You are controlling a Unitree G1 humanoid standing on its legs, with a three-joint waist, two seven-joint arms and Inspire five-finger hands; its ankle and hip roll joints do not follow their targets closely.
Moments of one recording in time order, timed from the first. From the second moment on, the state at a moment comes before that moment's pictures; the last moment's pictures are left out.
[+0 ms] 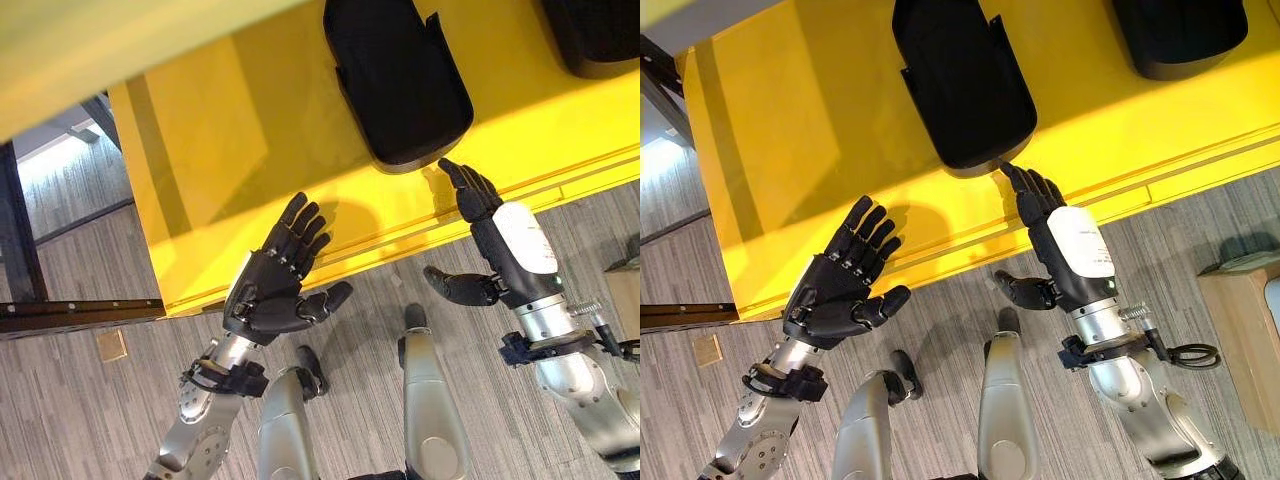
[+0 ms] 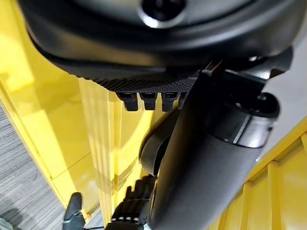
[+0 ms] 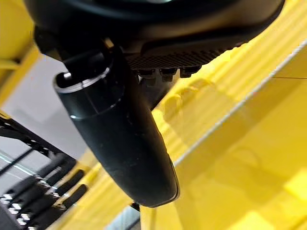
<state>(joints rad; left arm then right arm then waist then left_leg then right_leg) 0.09 0.50 -0.29 -0.22 -0.84 -0.39 -0.23 0.03 -0.83 0.14 -0.42 -0.30 -0.05 -0.27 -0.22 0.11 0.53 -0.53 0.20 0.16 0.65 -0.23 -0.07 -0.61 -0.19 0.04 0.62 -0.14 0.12</state>
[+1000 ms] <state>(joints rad) 0.06 0.55 -0.31 -0.22 -0.84 -0.36 -0.22 -0.06 -0.84 0.21 -0.34 -0.39 -0.01 -0.38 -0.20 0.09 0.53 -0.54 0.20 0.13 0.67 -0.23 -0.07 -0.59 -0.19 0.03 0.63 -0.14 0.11</state>
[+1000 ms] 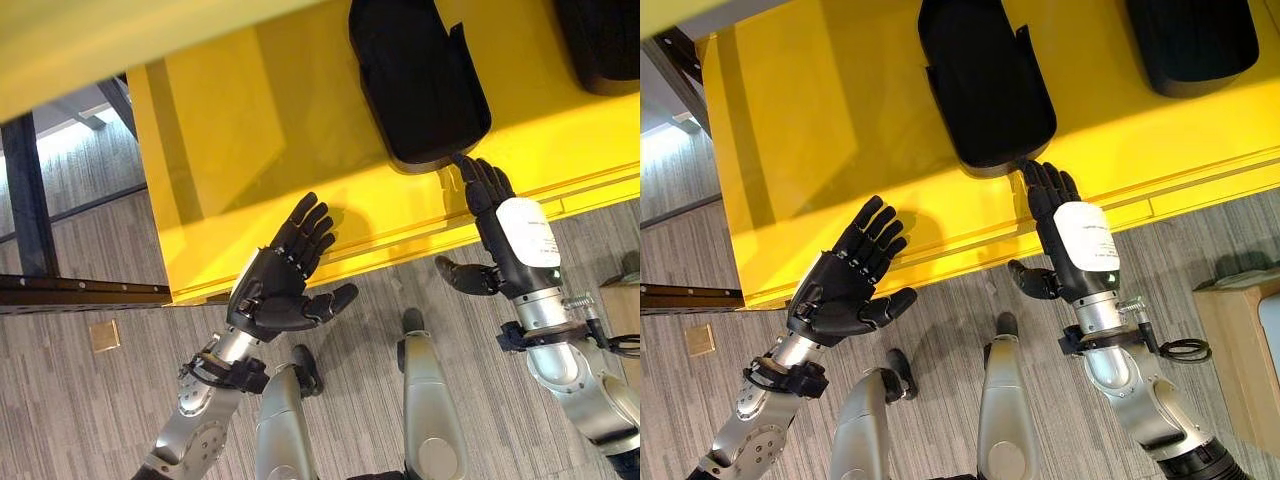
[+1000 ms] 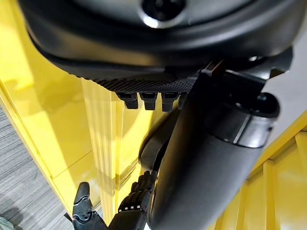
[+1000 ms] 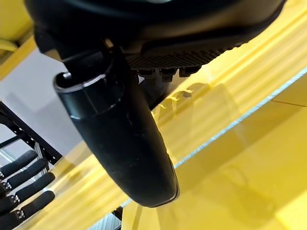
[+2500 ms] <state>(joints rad) 0.03 0.55 -0.35 -0.22 -0.84 -0.35 -0.20 -0.14 -0.82 0.29 -0.30 -0.39 0.03 -0.38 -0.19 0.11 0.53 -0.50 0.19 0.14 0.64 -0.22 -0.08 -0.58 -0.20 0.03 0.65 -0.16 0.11</state>
